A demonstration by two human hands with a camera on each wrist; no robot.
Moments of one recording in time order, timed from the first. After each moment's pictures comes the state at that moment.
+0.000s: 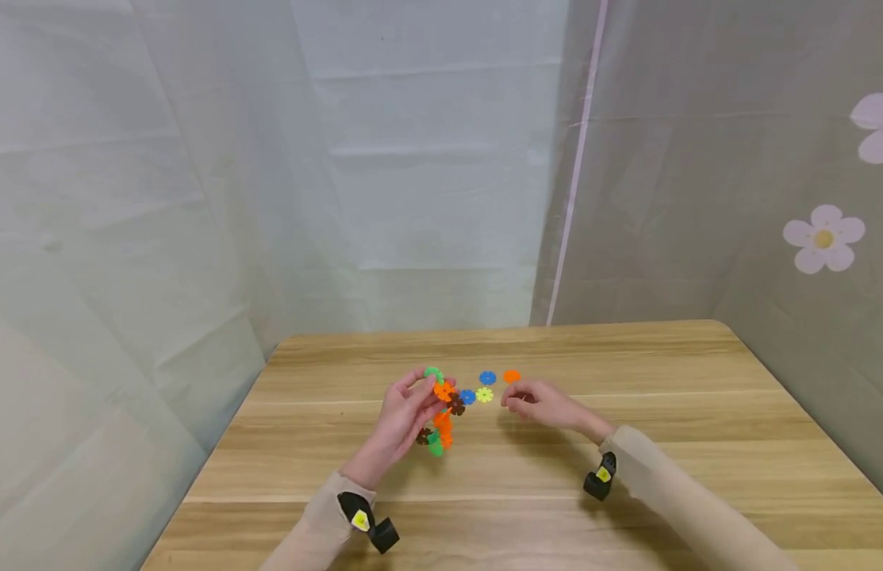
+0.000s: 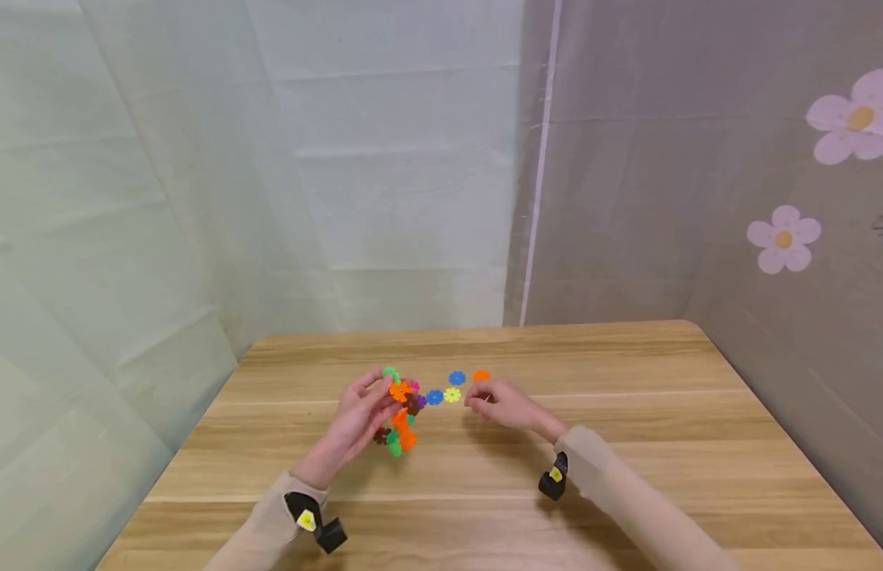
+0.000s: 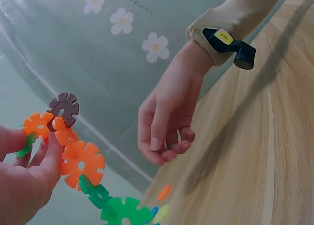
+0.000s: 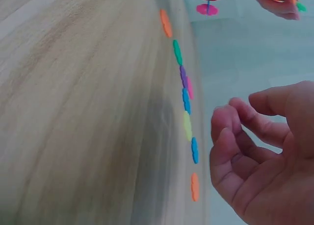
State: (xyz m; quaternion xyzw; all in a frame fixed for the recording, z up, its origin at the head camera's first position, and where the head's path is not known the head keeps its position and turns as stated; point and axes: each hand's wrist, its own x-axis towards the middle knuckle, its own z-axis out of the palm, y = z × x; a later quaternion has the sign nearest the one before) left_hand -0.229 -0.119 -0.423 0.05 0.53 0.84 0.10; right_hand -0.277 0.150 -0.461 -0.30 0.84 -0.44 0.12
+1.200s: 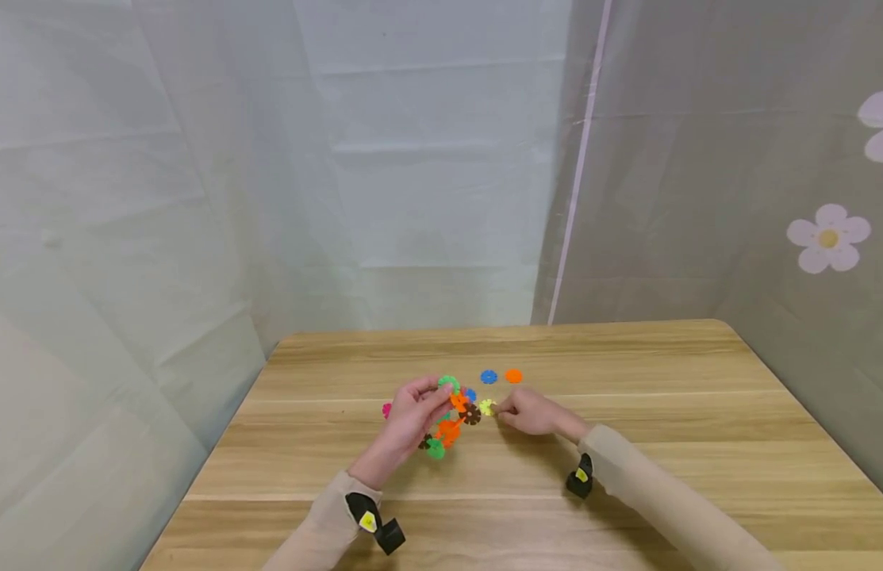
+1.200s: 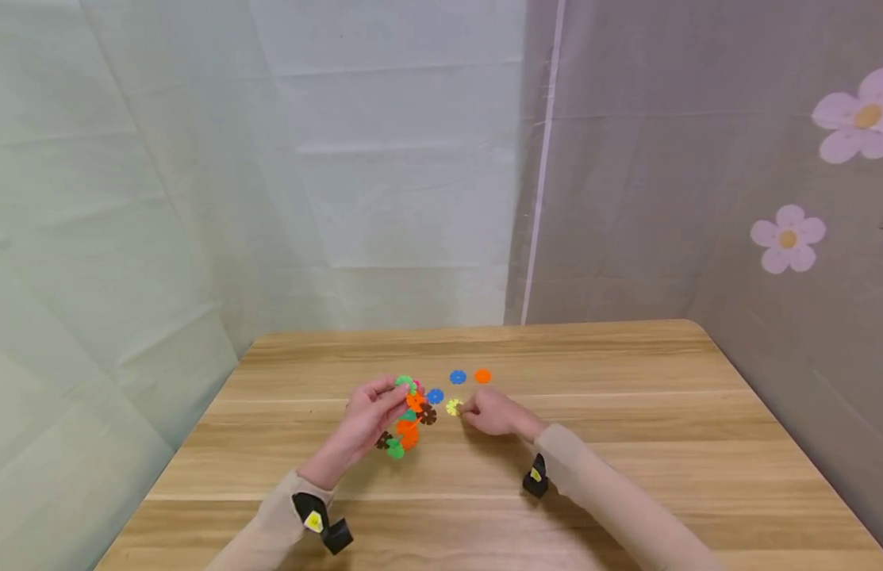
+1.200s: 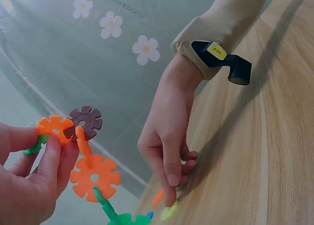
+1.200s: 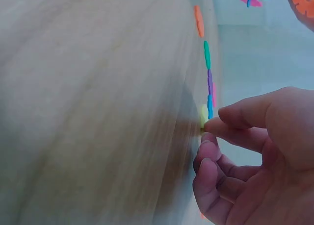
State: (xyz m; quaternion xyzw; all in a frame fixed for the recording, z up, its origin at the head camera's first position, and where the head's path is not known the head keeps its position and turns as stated) left_hand -0.231 -0.111 -0.428 0.07 0.60 0.79 0.11; right_hand -0.282 0.126 -0.473 -0.33 0.89 -0.31 0.12
